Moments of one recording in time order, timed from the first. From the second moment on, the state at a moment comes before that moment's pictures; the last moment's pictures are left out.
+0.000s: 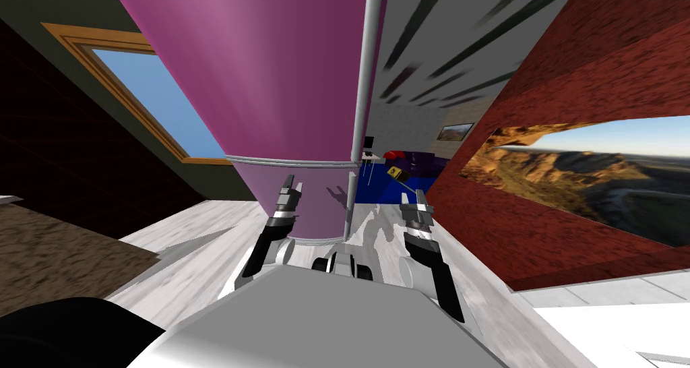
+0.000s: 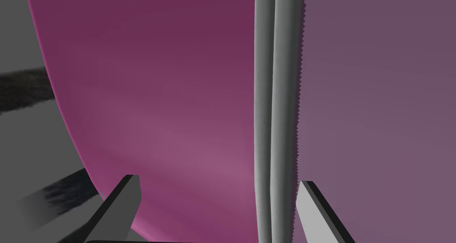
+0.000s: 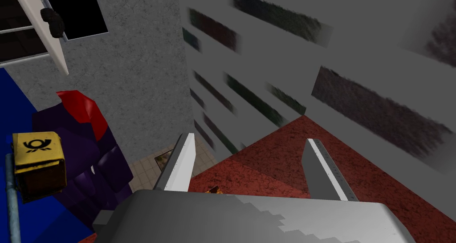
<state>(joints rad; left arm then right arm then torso) 0.47 0.01 0.00 -2.30 -0.02 -0.35 -0.04 0.46 -0.04 0.01 -2.27 -0.07 -0.38 -0.13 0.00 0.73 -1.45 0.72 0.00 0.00</state>
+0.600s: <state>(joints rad) 0.46 0.13 0.01 -2.32 -0.03 -0.27 -0.04 0.46 -0.04 0.01 -2.27 -0.07 -0.38 -0.13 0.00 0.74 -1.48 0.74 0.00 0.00</state>
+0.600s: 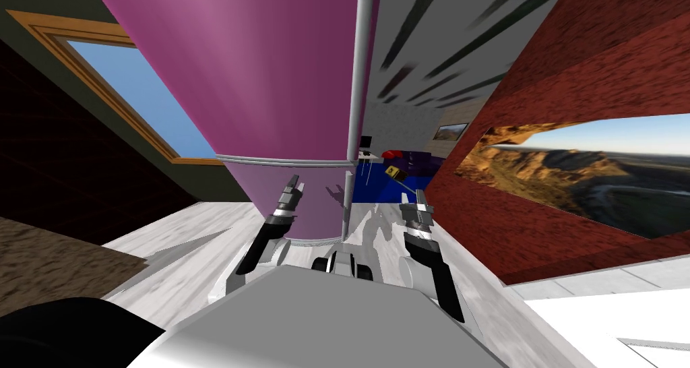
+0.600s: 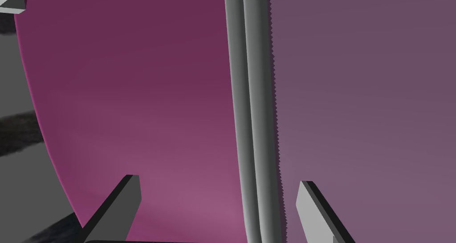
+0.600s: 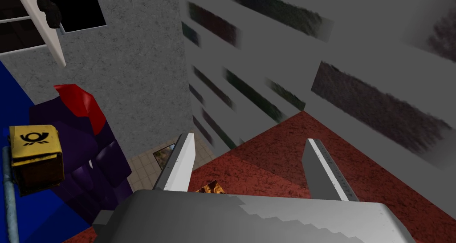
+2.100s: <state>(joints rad) 0.42 0.31 0.03 -2.40 -0.08 0.10 -0.02 0.46 -0.04 0.01 -2.27 -0.07 -0.38 -0.13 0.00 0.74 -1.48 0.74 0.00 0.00</state>
